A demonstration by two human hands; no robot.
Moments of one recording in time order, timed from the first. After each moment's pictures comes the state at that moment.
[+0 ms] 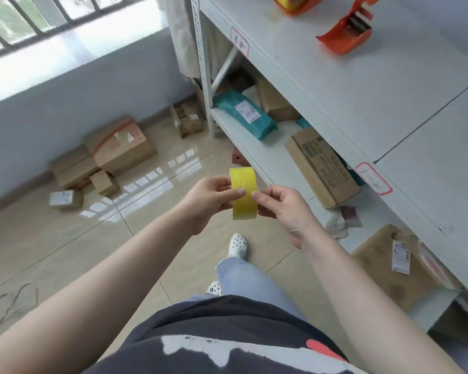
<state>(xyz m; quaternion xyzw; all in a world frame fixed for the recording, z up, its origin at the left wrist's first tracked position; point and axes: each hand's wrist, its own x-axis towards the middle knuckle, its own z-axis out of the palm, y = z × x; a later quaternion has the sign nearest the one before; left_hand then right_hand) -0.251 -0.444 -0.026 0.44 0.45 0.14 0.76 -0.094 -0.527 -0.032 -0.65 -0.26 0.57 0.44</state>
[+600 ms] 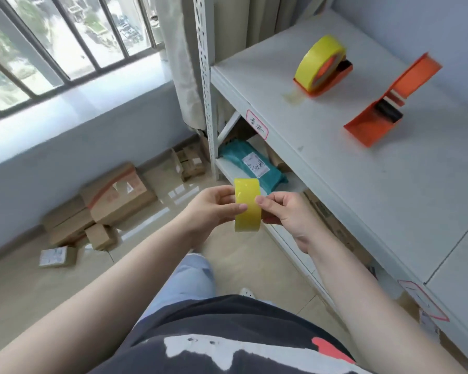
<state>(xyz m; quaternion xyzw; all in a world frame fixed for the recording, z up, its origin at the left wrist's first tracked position) -0.213 -0.205 -0.015 0.44 0.41 0.14 0.79 -0.050 -0.284 -0.013 -0.67 -0.28 0.55 0.41</state>
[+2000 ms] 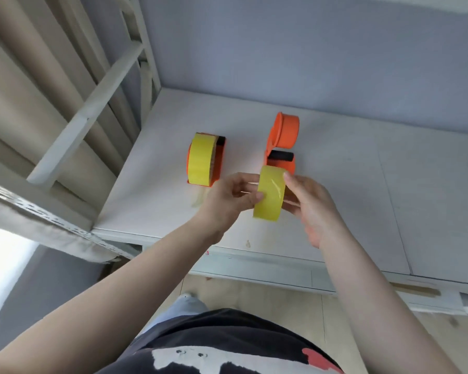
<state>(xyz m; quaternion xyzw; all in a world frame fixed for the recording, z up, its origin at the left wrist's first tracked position) 0.035 -0.036 0.044 0.64 0.13 -0.02 0.76 0.094 -0.191 0.054 -0.69 0.03 0.22 0.68</state>
